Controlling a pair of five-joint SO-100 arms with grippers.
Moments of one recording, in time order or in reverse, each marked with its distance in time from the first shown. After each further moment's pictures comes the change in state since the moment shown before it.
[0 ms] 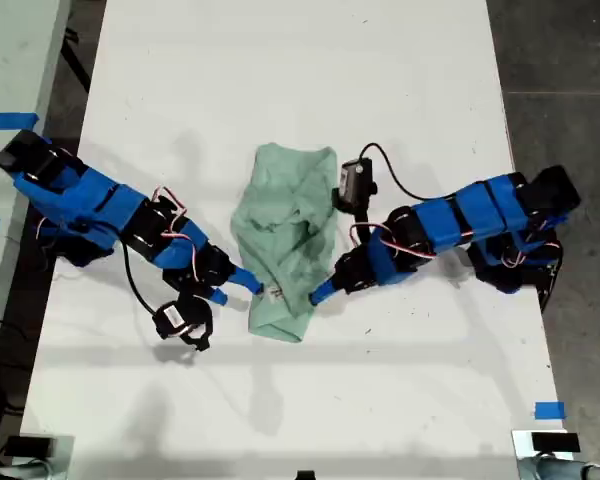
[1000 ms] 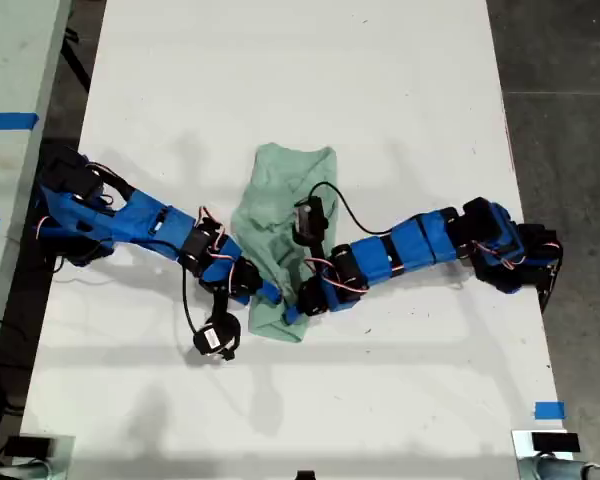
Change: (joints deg) arm 0 -4.6 -21.7 -8.4 -6.2 16.3; arm 1 0.0 -34.5 -27.9 0.0 -1.2
